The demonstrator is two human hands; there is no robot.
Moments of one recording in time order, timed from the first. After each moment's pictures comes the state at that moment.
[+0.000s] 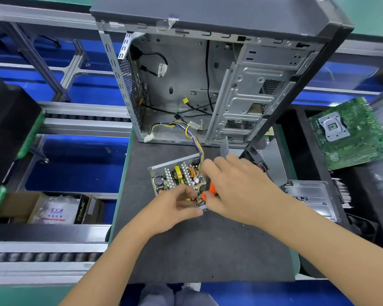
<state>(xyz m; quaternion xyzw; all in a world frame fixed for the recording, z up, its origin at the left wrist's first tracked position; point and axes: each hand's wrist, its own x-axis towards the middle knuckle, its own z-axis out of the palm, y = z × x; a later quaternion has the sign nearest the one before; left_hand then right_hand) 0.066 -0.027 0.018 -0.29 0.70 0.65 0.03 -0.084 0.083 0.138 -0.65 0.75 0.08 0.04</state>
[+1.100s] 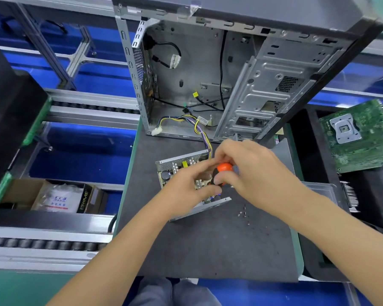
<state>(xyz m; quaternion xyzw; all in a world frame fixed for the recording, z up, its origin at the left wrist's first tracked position) 0.037 -0.029 0.049 -0.20 0.73 0.65 -0.12 -0.092 0.071 0.155 -0.59 0.78 -0.14 0.14</state>
